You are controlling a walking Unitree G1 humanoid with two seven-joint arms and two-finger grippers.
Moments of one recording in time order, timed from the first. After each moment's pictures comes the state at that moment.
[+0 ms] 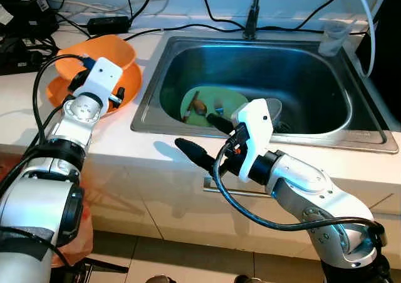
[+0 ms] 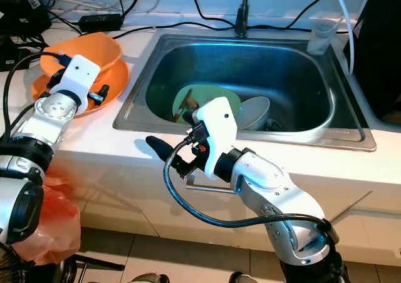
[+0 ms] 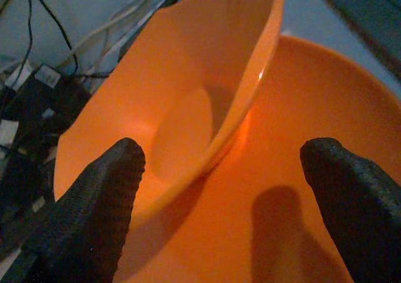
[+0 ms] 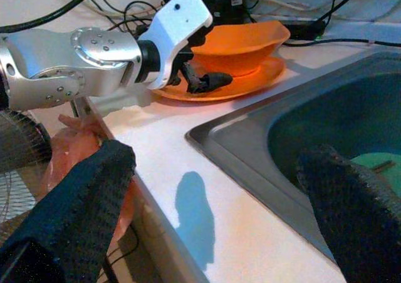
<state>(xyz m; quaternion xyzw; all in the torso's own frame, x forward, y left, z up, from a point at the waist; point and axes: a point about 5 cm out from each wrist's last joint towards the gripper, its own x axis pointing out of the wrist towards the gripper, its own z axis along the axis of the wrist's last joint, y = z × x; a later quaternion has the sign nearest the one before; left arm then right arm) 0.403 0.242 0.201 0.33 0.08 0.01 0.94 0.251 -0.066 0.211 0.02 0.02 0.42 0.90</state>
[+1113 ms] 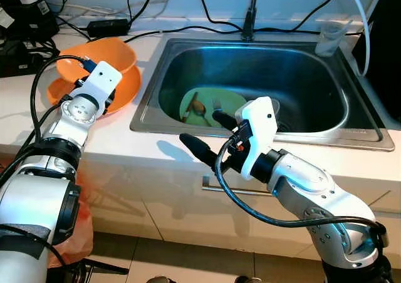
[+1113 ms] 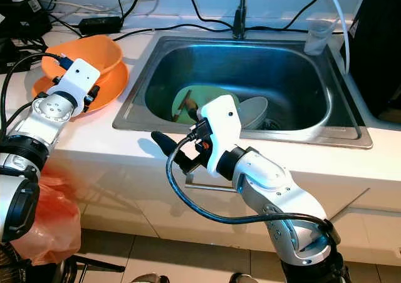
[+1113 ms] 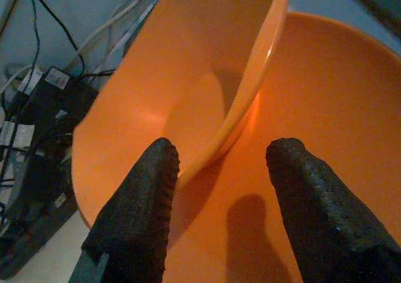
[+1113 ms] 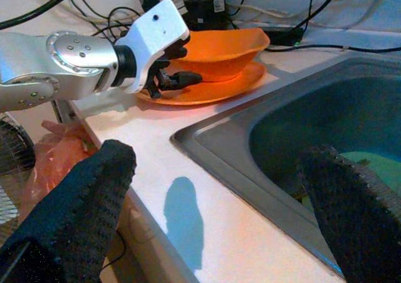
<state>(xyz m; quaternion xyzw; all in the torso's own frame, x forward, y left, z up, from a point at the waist) 0.400 0.251 0.196 0.36 0.10 0.02 0.93 0.253 -0.069 0.212 0.02 0.01 0.40 0.92</state>
